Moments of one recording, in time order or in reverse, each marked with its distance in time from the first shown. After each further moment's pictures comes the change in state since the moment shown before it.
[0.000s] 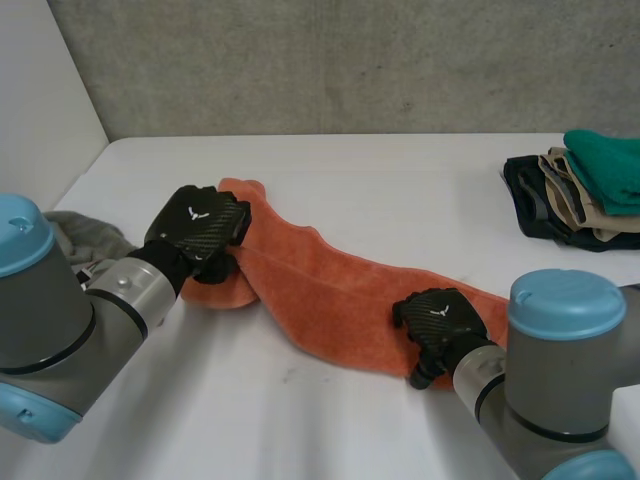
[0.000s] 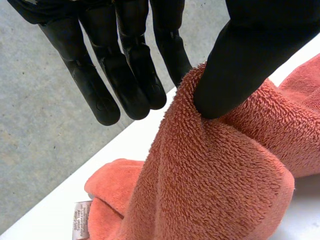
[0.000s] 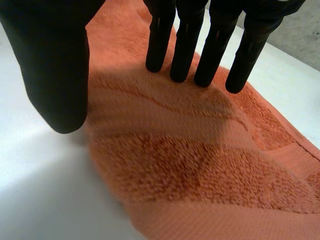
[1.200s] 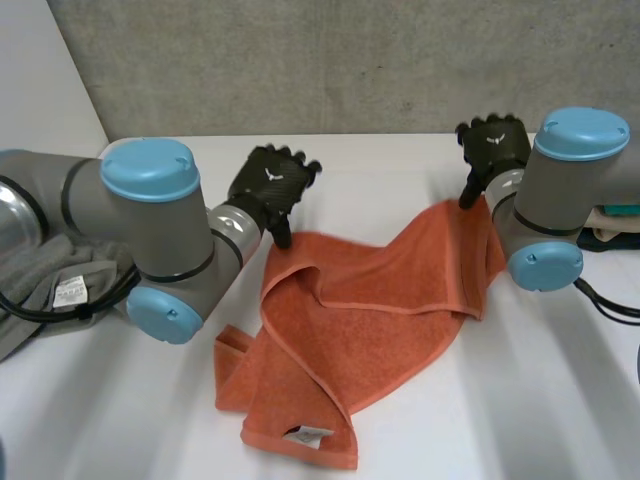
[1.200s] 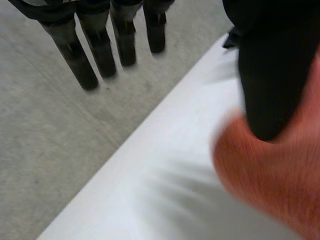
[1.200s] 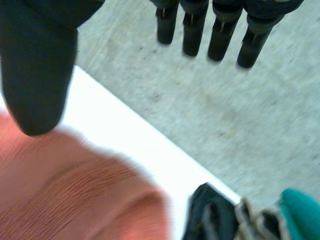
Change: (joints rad) left arm -0.176 -0.457 0.660 -0.170 -0.153 0.080; right arm -0.198 0.398 -0.912 0.075 0.081 -0.124; left_hand -0.926 -0.924 -0.904 -0.925 -0.847; right_hand -0.329 -0.323 -0.310 -0.303 -0.317
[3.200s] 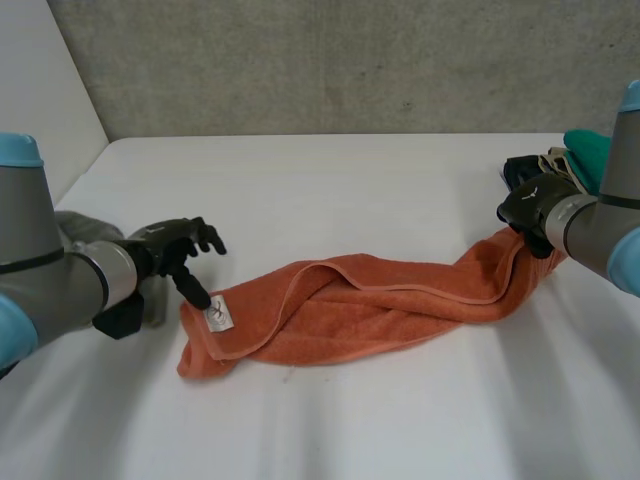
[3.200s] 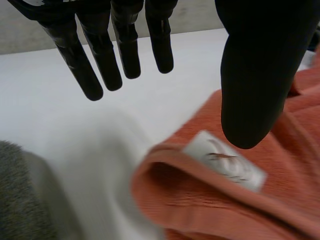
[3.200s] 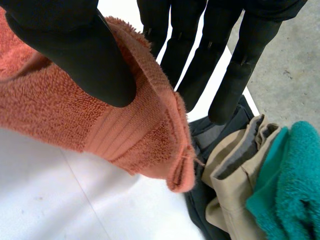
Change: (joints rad) left arm 0.326 0.267 -0.352 -0.349 0.159 -0.426; right arm -0.129 -0.199 0.174 0.488 -0.115 -0.487; left_hand 0.259 0.207 0.195 0.196 0.182; right_hand 0.871 0.924 0.916 0.923 0.924
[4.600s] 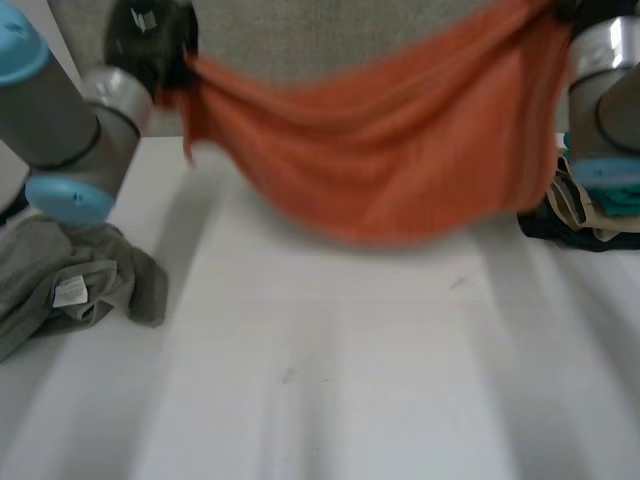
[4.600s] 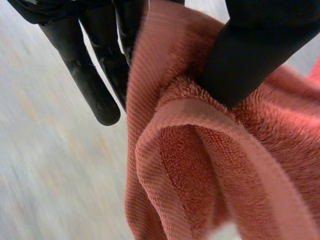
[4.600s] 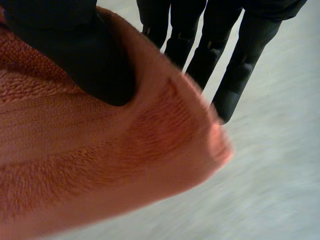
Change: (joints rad) left arm -0.084 -0.213 0.660 0.458 -0.122 0.223; right arm 0.003 0.061 -0.298 -1.011 -0.019 0.145; left_hand 0.649 0.718 0.703 0.728 0.666; right_hand 0.000 0.000 0.008 0.005 0.000
